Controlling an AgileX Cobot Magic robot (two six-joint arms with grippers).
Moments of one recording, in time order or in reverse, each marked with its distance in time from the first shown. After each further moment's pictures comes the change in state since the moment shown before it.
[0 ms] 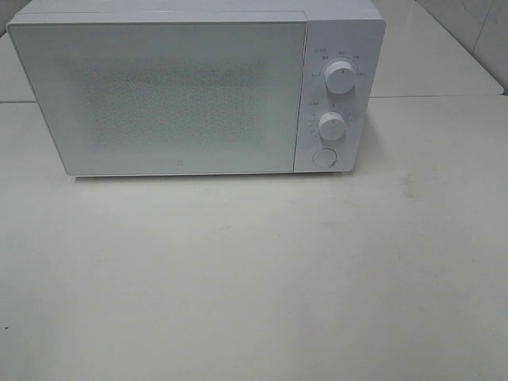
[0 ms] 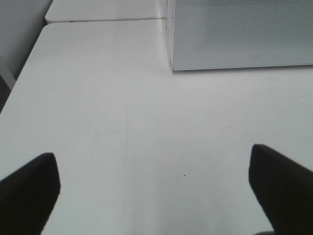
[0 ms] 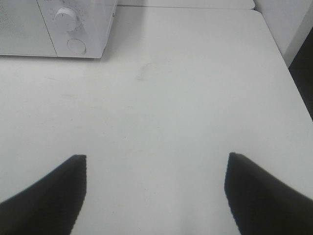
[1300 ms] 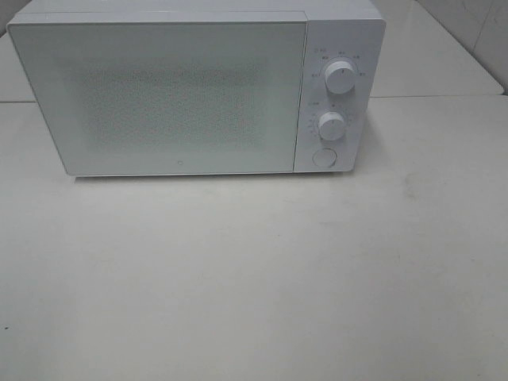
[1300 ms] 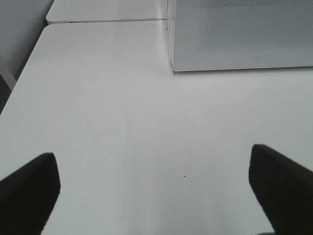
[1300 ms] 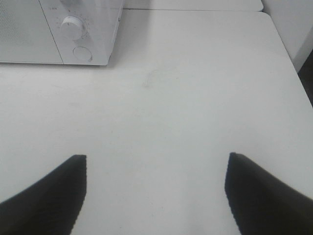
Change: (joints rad) left arm 0.000 0.000 0.000 0.000 -0.003 -0.004; right arm 0.000 0.152 -0.024 0.021 -0.104 0.006
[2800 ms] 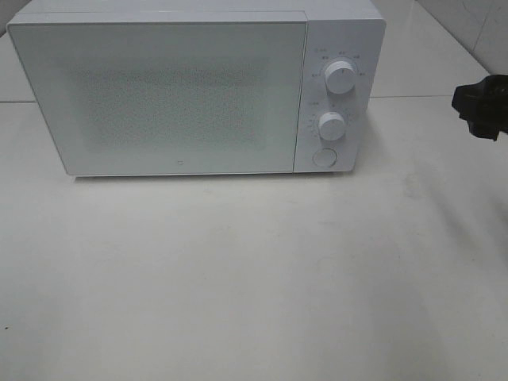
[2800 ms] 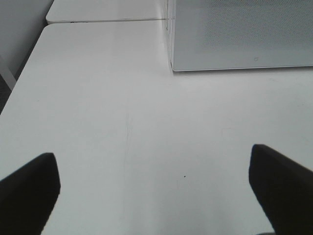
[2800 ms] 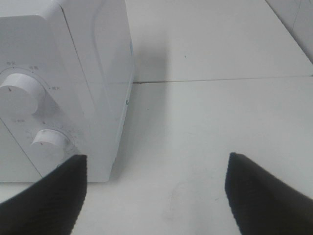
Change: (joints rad) left arm 0.000 0.000 0.000 0.001 0.000 0.000; right arm 0.000 1.022 0.091 0.060 -1.298 0.020
